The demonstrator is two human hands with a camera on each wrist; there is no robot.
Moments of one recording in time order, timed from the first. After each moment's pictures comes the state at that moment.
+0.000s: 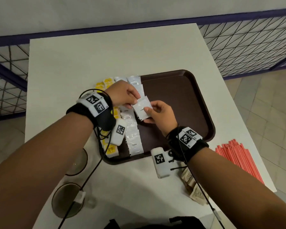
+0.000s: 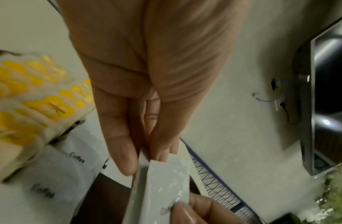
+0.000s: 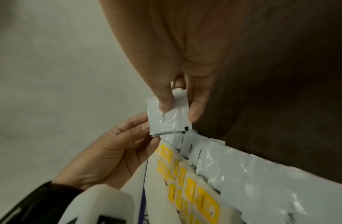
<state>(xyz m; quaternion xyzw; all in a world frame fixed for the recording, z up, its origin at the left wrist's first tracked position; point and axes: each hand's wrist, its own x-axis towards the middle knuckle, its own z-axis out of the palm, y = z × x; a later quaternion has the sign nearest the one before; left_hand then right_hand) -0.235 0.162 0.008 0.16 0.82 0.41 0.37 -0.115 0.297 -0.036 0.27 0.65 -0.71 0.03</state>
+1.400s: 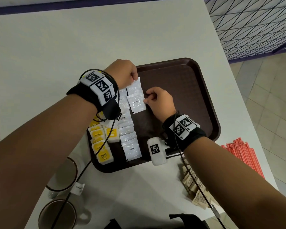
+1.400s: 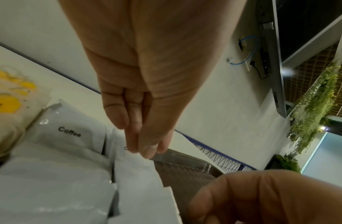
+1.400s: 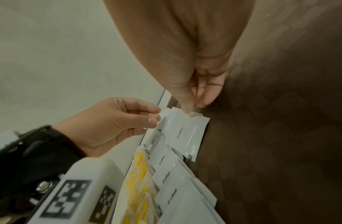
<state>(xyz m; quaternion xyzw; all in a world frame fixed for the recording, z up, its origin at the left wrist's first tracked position) -0.294 0.202 -0.023 0.30 0.90 0.21 0.23 -0.168 0.323 -0.073 0.25 0.86 -0.45 0.04</state>
